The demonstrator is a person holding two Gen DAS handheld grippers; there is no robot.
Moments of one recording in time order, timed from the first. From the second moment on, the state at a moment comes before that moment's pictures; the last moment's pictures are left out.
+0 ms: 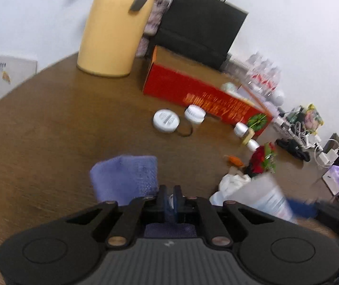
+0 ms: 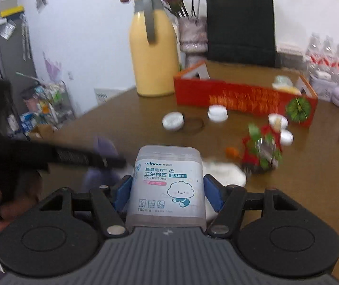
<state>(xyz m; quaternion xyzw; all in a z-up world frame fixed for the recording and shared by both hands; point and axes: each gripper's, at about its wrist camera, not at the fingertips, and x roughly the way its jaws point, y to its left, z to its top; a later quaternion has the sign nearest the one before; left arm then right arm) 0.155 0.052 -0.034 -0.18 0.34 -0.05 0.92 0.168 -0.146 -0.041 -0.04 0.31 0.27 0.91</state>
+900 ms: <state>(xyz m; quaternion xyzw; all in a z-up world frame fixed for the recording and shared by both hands) 0.185 0.012 -0.034 0.01 0.34 -0.13 0.93 0.158 -0.185 -0.050 -0.03 0.30 0.19 0.93</state>
